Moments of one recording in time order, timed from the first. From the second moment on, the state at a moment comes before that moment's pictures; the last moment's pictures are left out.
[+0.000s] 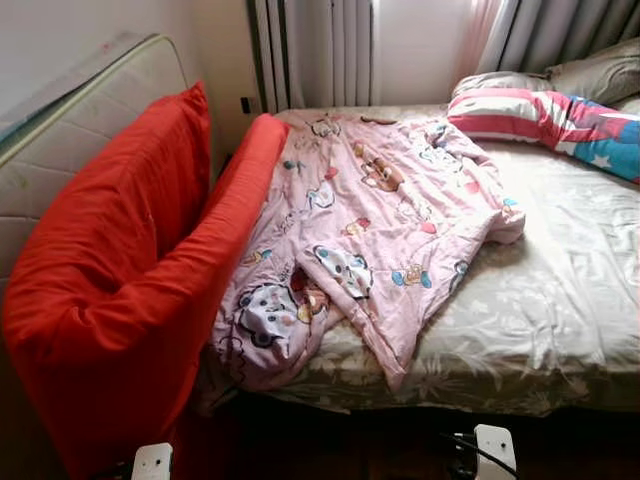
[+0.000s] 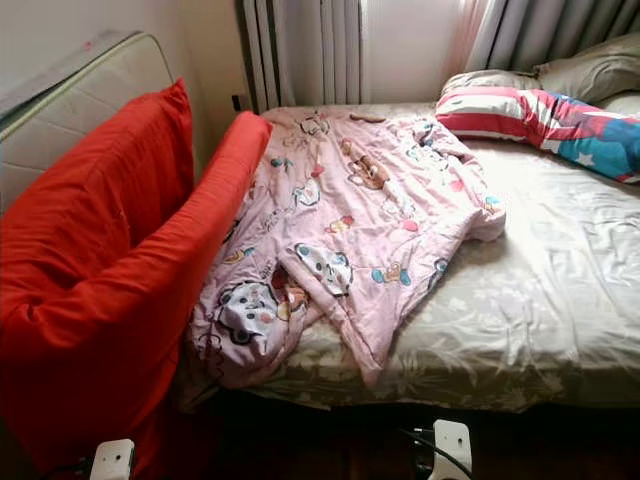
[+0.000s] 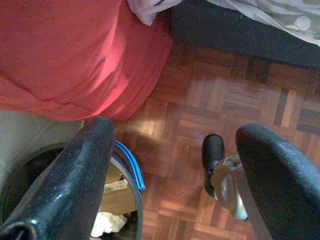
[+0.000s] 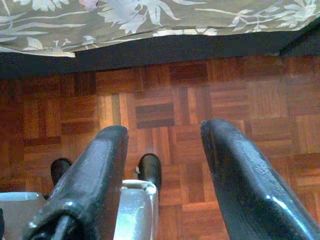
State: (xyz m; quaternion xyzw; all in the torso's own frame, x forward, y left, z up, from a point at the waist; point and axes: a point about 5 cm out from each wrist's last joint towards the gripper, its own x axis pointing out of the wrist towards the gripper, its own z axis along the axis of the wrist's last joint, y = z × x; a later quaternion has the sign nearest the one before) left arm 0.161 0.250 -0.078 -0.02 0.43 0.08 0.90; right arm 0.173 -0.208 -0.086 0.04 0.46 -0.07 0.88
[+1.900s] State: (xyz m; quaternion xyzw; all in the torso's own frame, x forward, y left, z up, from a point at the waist) left arm 0.157 0.250 -0.080 -0.02 0.44 0.08 0.90; right arm 0.193 -0.200 -0.077 0.05 0.43 -0.06 0.90
